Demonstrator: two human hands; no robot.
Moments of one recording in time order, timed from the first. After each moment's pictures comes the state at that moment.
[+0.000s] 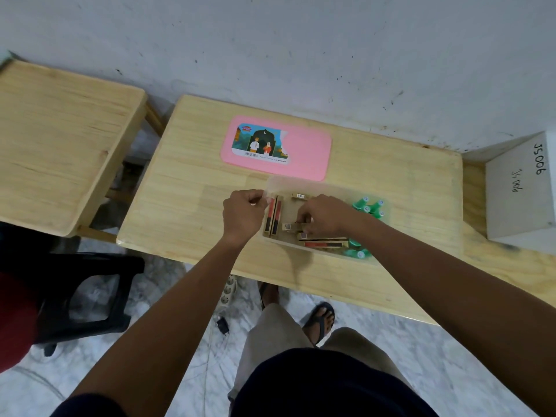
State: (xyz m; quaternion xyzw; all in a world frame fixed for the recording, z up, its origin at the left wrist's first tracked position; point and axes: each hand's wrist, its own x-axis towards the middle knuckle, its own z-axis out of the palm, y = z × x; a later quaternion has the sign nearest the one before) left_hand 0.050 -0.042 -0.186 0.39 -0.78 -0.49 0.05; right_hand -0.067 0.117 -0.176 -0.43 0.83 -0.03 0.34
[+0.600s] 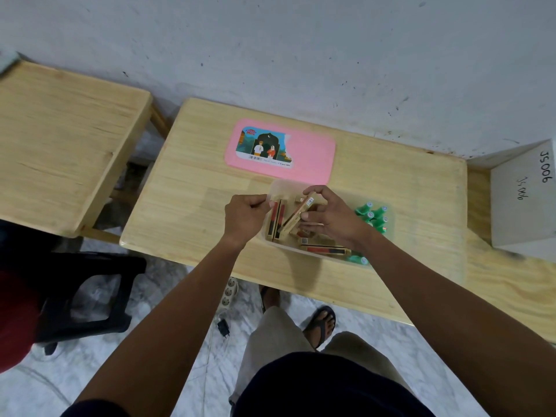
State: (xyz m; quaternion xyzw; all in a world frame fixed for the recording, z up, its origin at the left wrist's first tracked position) left_hand 0.050 -0.048 -0.183 0.39 -0.74 -0.54 0.03; right_hand -0.056 0.132 -0.182 -0.03 0.60 -0.61 0.51
